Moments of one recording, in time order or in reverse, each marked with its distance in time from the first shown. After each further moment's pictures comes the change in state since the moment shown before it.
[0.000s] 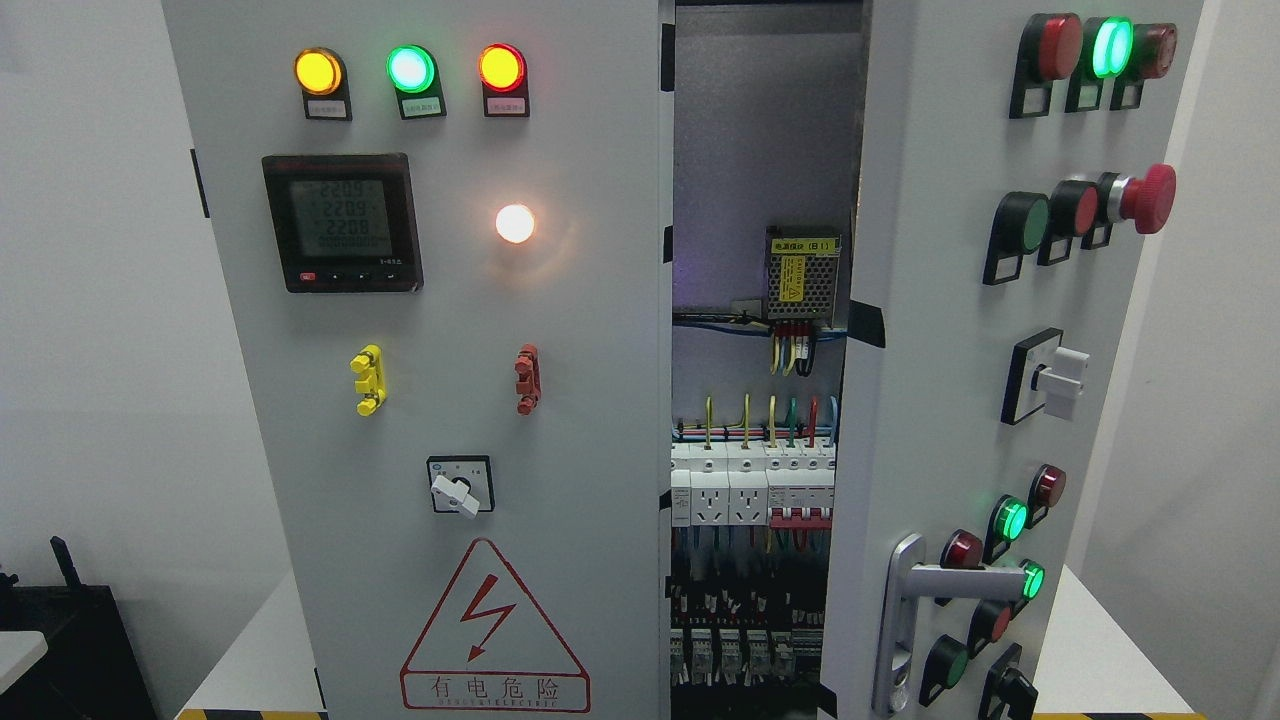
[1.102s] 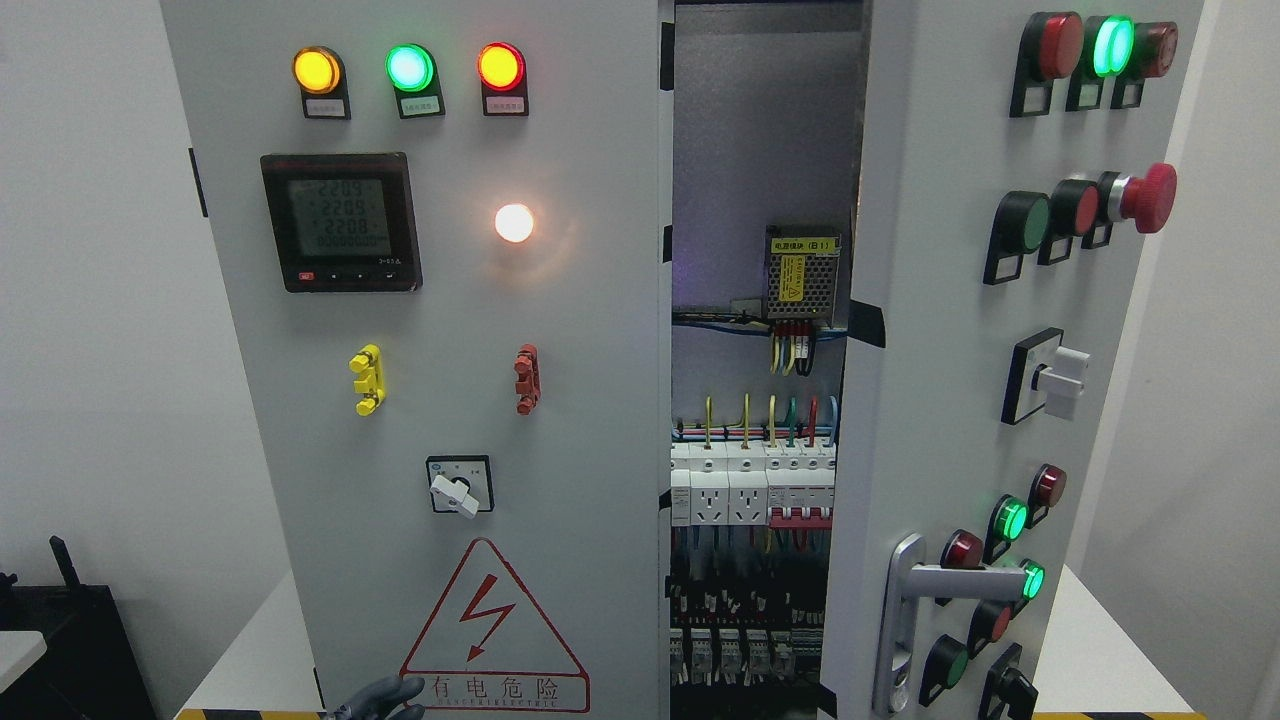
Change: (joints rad) left arm -0.351 0.222 -0.208 -0.071 0.275 0.104 0.001; right arm 0.000 0.000 0.000 0.000 0.000 0.000 0.000
